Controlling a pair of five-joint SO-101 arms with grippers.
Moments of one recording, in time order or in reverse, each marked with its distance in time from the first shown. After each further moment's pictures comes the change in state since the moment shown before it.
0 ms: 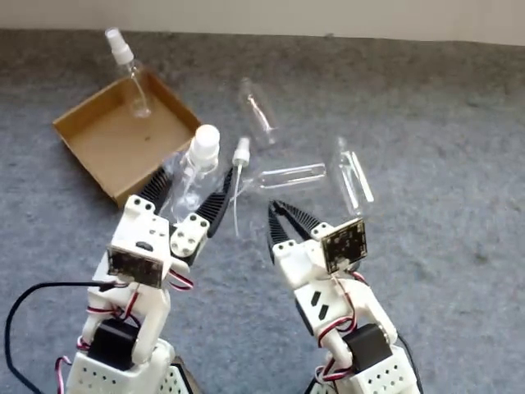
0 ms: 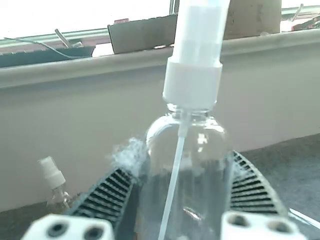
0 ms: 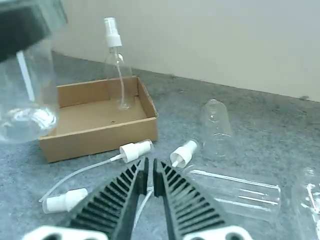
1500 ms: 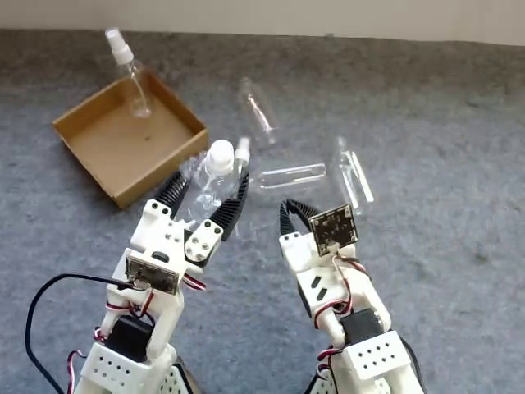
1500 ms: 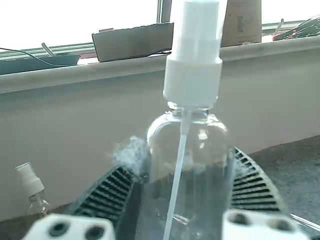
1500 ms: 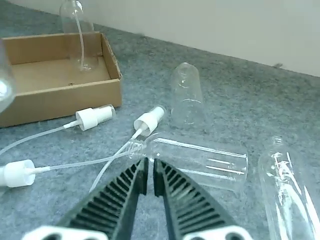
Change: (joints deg) left arm 3.7 -1.1 12.0 -14.3 0.0; right arm 6.7 22.3 2.5 -16.8 5.8
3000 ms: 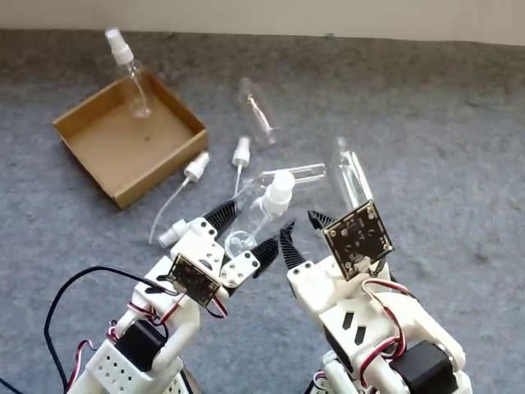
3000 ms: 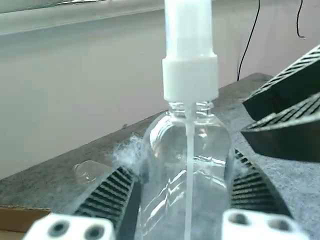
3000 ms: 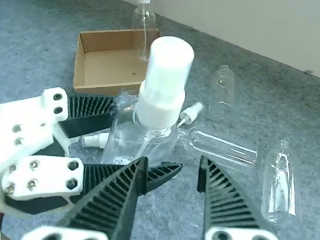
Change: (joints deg) left arm 15.1 0.0 -0.3 12.4 0.1; right arm -10.5 -0.4 -50.8 62.5 0.0
